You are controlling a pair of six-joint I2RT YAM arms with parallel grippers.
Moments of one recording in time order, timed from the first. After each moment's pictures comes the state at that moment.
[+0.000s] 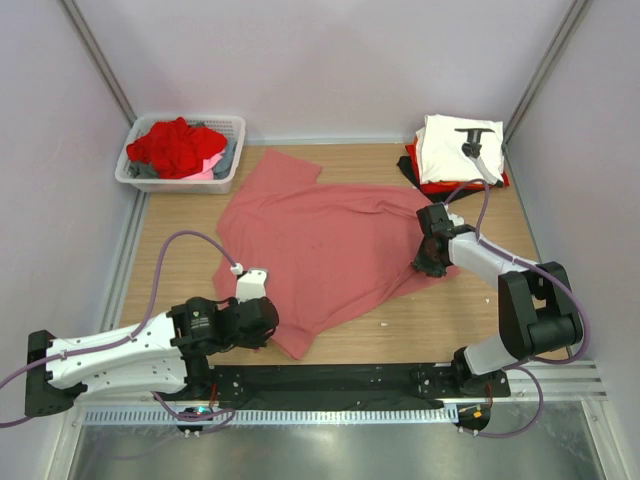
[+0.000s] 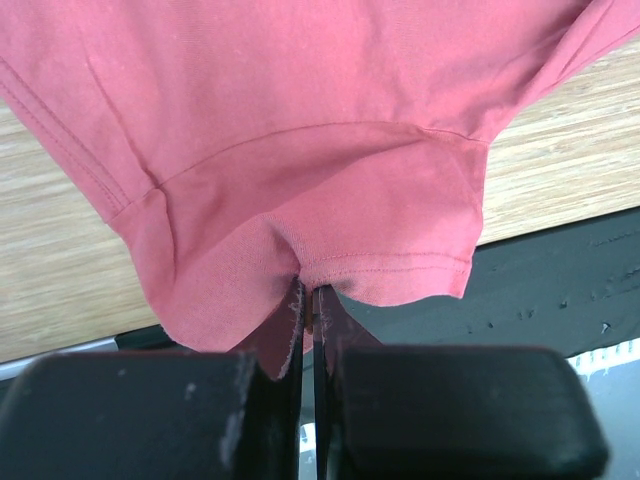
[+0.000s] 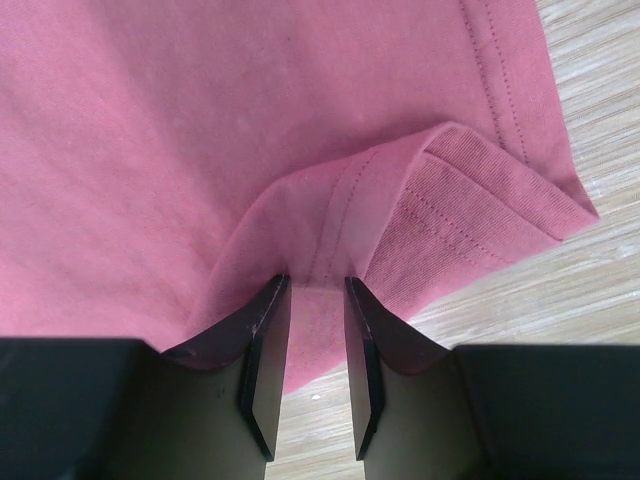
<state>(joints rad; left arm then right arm) -1.25 0.84 0.73 -1.01 -0.42 -1.01 0.24 1.49 0.82 -0.53 0.21 0.64</state>
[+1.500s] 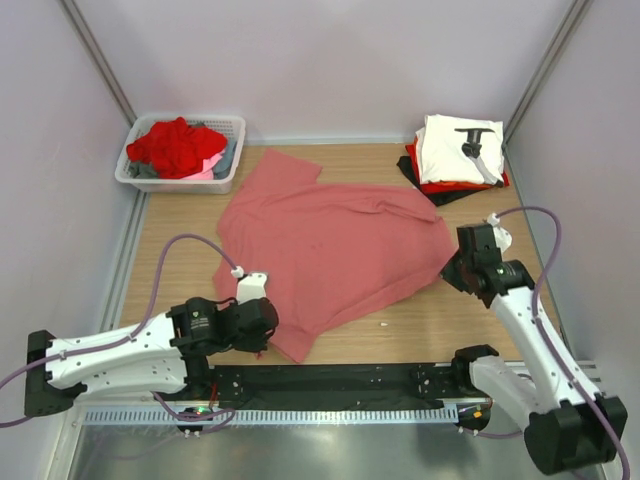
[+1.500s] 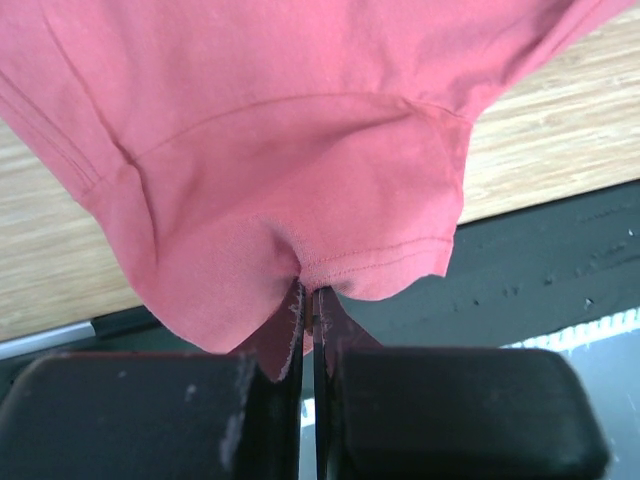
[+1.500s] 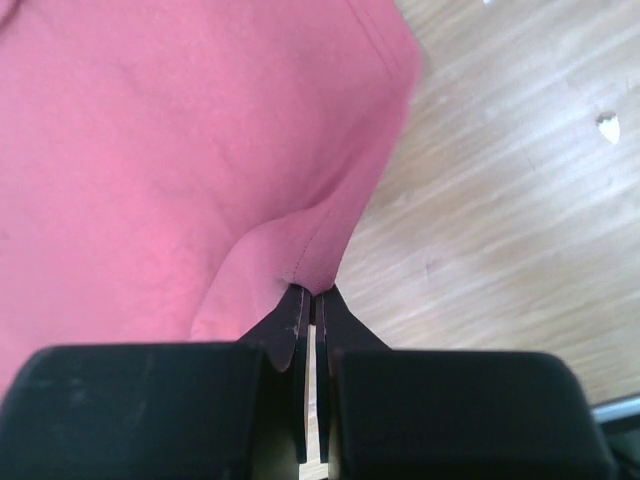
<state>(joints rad) -1.25 0.85 0.73 -1.02 -0.36 -1.03 0.17 0.94 0.76 -0.80 0.20 0.76</state>
